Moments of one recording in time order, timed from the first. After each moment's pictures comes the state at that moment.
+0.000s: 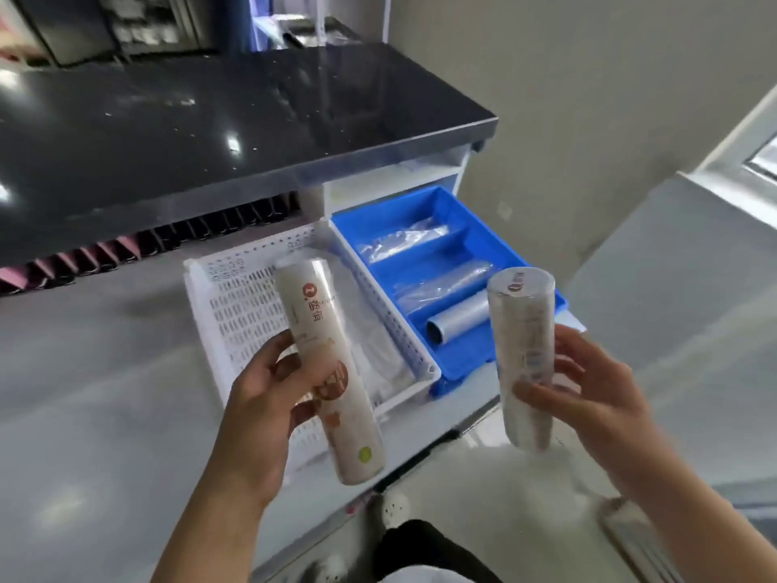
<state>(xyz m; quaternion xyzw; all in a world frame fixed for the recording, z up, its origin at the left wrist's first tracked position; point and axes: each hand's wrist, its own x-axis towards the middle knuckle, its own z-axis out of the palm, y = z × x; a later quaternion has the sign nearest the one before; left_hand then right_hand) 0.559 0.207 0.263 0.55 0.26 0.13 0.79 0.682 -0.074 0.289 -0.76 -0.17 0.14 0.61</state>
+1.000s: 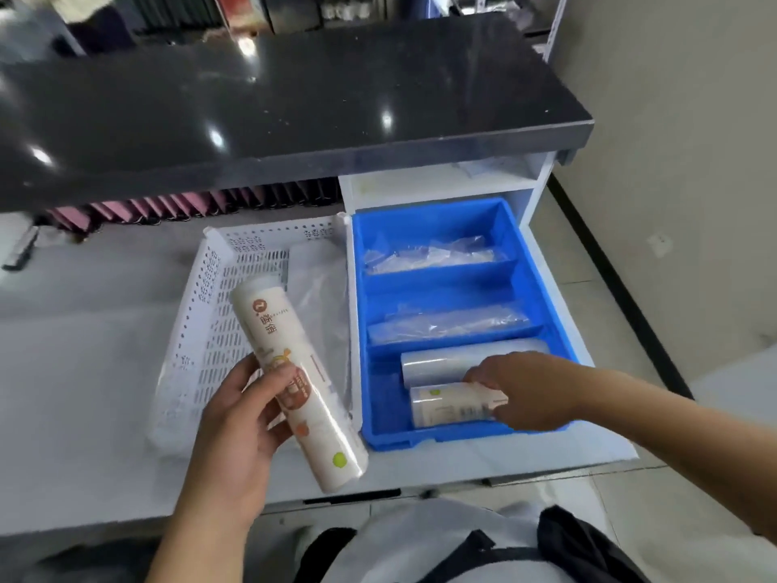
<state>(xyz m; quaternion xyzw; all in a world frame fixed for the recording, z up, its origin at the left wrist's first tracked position) 0.656 0.087 0.241 0.42 0.45 0.31 0.73 0.940 -0.050 0.223 -0.72 -0.61 0.30 -0.12</state>
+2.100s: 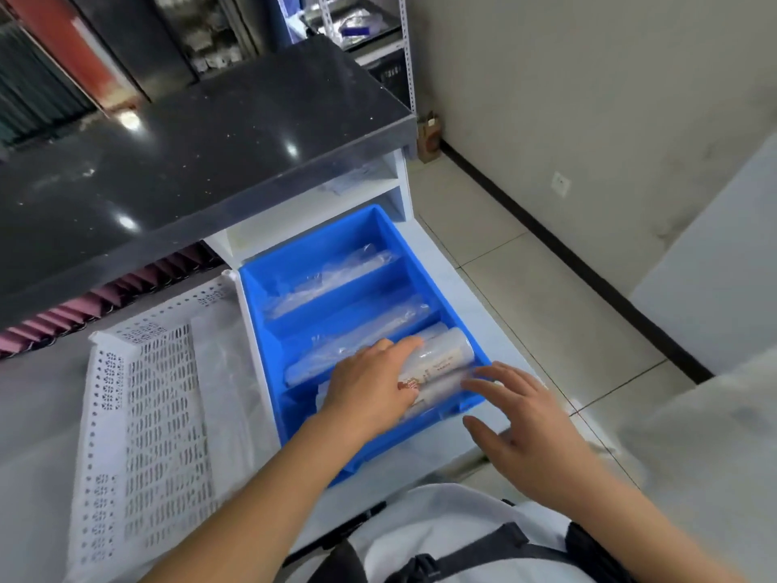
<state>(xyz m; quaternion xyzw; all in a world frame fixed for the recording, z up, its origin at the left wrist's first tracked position) 0.853 0.030 0.204 0.98 0.15 -0.08 0.13 0.905 -0.183 0.195 -0.88 -0.34 0.17 0.29</state>
